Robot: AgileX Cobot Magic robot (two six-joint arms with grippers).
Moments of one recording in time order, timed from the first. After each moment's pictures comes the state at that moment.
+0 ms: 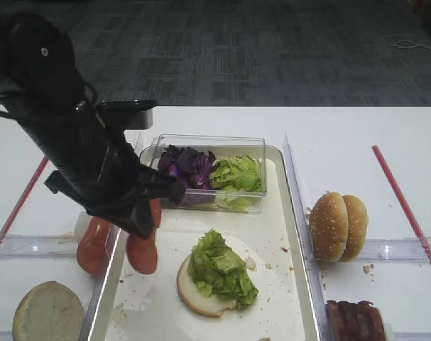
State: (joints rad) left arm -0.51 1.62 -1.08 -0.28 0.90 -0.06; right arm 0.00 -0.01 -0.49 0.02 1.12 -0.06
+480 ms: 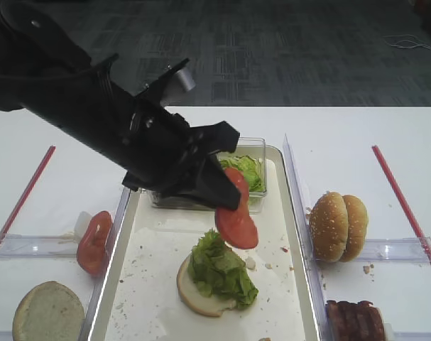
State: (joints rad) left arm -0.51 1.62 -1.08 -0.98 0.89 0.44; right arm 0.00 -0.01 -0.49 0.02 1.12 -0.06
